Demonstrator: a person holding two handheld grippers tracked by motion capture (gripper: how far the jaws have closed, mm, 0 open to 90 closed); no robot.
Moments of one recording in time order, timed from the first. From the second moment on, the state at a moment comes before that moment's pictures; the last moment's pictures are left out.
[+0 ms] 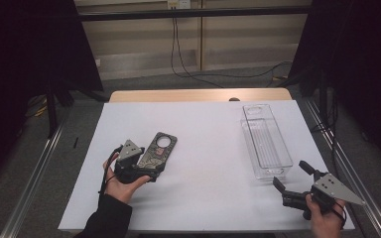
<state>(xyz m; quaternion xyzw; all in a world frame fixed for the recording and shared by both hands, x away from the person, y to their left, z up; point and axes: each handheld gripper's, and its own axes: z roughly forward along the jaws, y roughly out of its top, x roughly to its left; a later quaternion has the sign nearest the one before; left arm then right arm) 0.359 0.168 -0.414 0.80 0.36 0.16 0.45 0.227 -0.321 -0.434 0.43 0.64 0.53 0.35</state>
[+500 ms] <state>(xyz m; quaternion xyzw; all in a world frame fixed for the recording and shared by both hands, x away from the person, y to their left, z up) 0.381 0.179 -0.411 0.80 0.40 0.15 0.42 0.227 -0.321 -0.435 0.43 0.64 0.53 0.34</state>
